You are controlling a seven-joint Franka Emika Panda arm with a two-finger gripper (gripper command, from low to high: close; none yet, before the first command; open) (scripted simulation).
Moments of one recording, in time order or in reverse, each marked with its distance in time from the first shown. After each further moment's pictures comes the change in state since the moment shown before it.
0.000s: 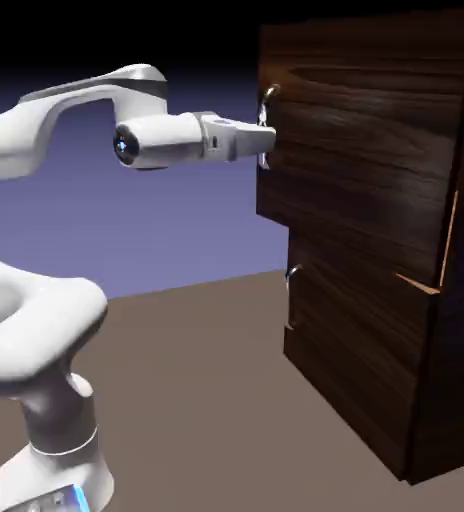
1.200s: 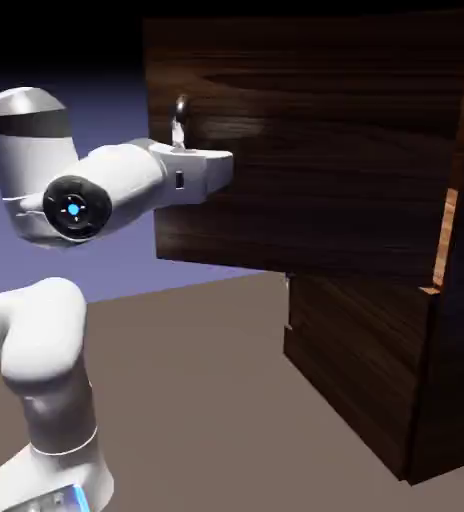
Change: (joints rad) arm 0.376 -0.332 -1.303 -0.277 -1.216 -0.905 0.129
